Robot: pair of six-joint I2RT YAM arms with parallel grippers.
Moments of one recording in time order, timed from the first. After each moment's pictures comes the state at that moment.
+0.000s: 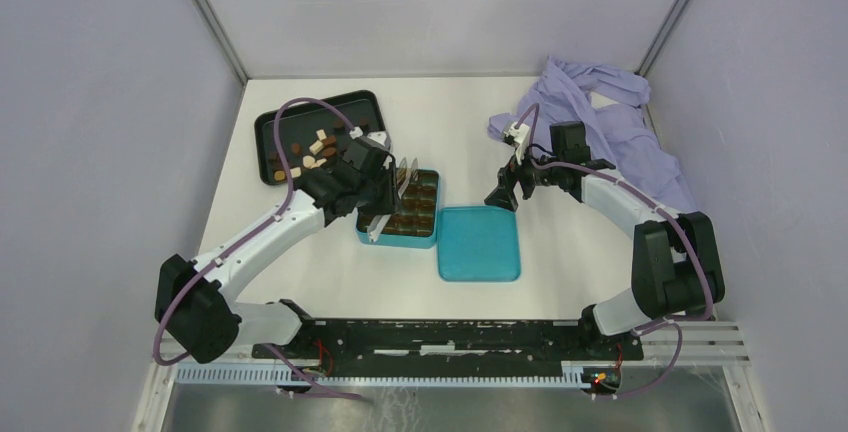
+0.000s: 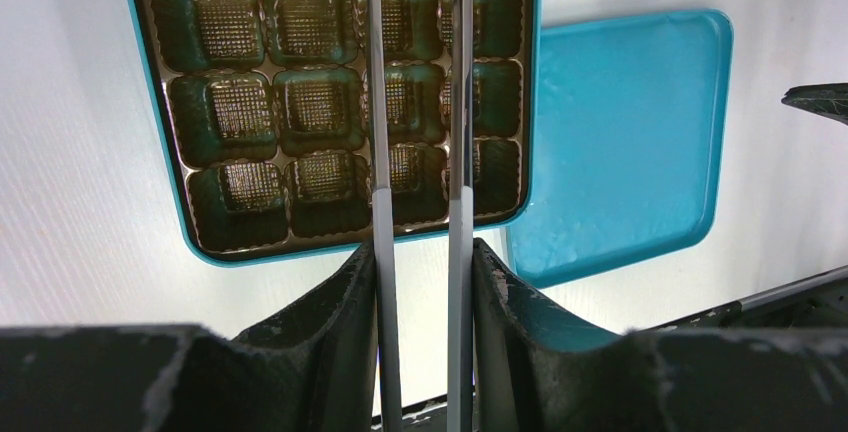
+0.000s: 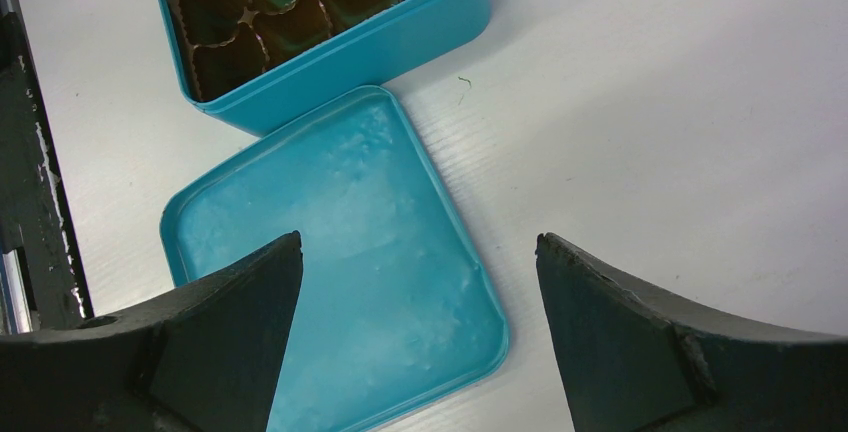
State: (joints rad) left arm -0.64 1.28 1.05 -0.68 -0.08 -0.57; right arm 0.21 1.51 0.90 -0.21 -0.85 -0.42
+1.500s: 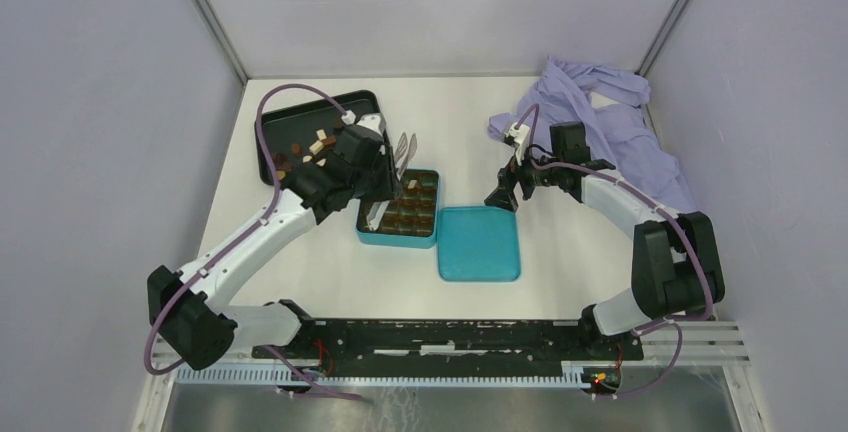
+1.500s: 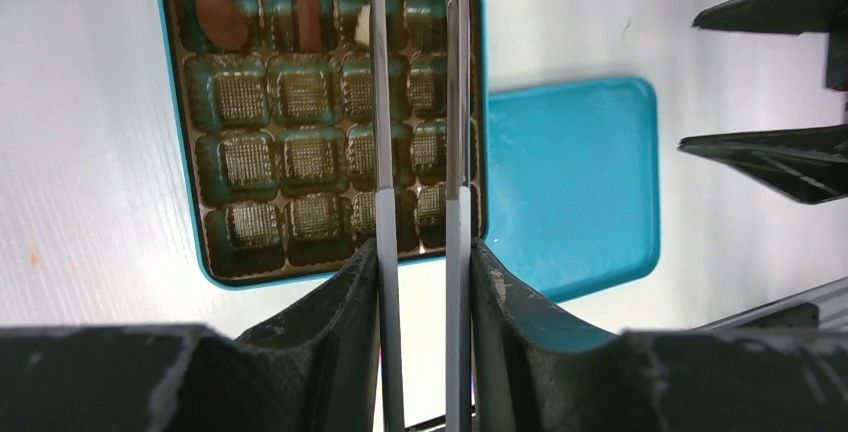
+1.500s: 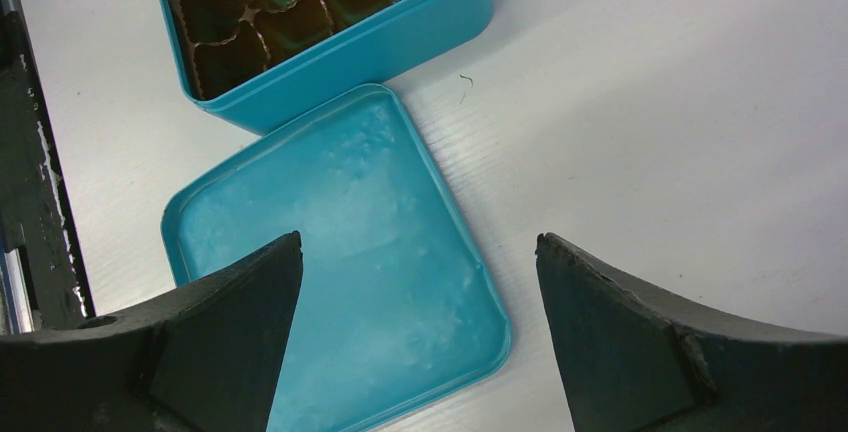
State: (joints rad) left arm -0.65 1.25 1.13 -0.68 -0.13 -0.57; right arm 0.21 1.51 0.90 -0.21 -0.85 -0.42
